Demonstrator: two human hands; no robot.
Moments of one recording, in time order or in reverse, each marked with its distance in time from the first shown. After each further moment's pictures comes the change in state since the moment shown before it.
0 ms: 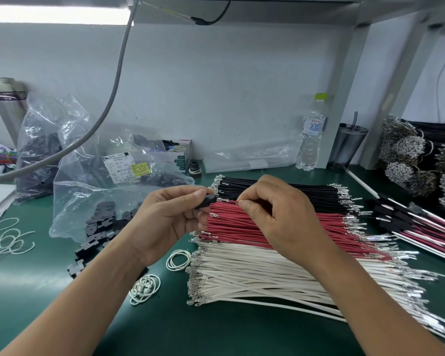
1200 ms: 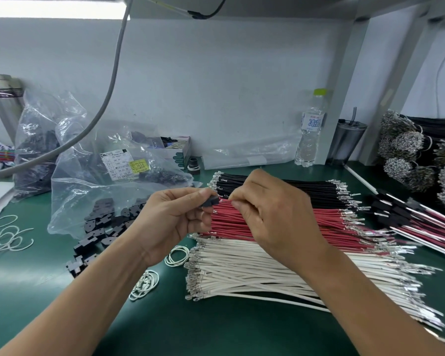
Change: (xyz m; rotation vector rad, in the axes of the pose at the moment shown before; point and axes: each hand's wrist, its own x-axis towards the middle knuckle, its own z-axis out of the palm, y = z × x) left_hand 0.002 -0.009 0.004 0.028 0.034 -0.071; right_hand -0.003 -0.015 0.003 -0.308 0.104 -0.232
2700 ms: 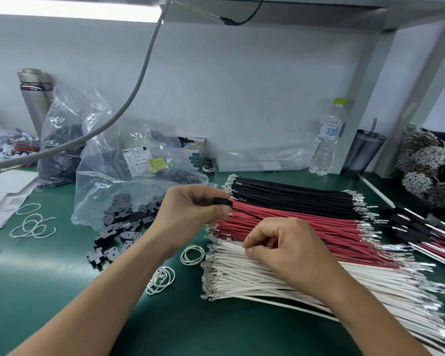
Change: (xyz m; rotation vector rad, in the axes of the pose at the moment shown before) left_hand 0.001 -0.004 -0.007 0.439 0.193 0.207; right_hand -0.021 -0.008 0.001 0.385 -0.434 0.418
